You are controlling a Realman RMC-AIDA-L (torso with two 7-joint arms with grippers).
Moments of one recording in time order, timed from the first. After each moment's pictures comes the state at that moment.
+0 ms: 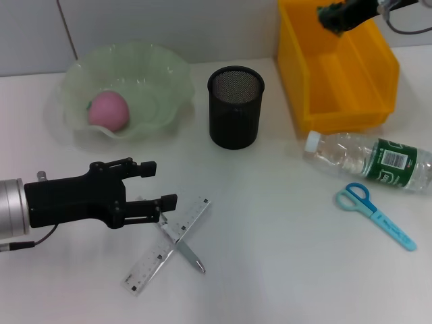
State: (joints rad) left arm -0.46 -2.02 1.12 0.64 1.66 1.46 -1.38; right arm 0.81 2.05 -0.88 -1.29 -2.63 -1.34 2.32
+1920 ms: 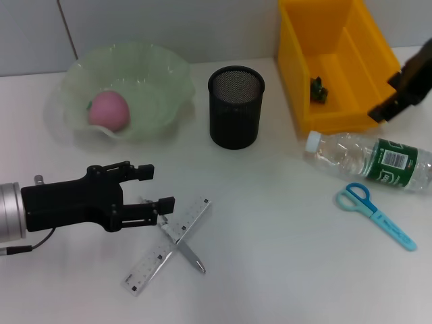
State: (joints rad) left arm -0.45 -2.02 1.12 0.64 1.66 1.46 -1.38; right arm 0.83 1.98 -0.89 -1.35 -2.81 -1.83 2.19
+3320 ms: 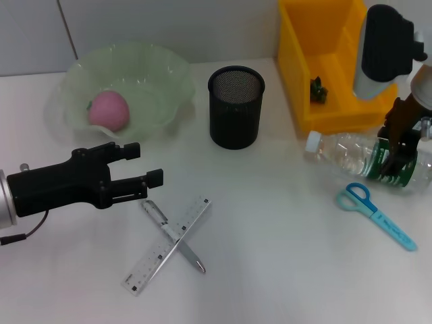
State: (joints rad) left arm -0.44 -2.03 1.02 0.65 1.65 1.46 -1.42; right arm 0.84 1.99 -1.17 -0.98 -2.92 -1.52 1.96
